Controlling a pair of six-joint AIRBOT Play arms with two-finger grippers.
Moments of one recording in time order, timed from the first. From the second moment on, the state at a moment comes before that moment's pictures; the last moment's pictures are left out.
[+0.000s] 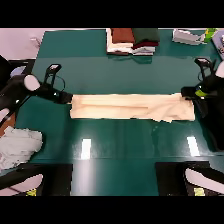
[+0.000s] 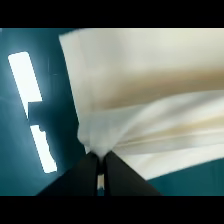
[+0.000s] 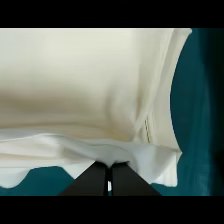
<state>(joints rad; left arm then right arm) -0.16 -1.27 1.07 1.35 -0.98 -1.46 -0.07 -1.26 1.25 -1.62 1.37 1.63</state>
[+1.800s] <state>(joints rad) -0.25 -1.38 1.20 1.17 -1.02 -1.49 -0.36 -1.57 1.22 -1.31 1.24 1.45</state>
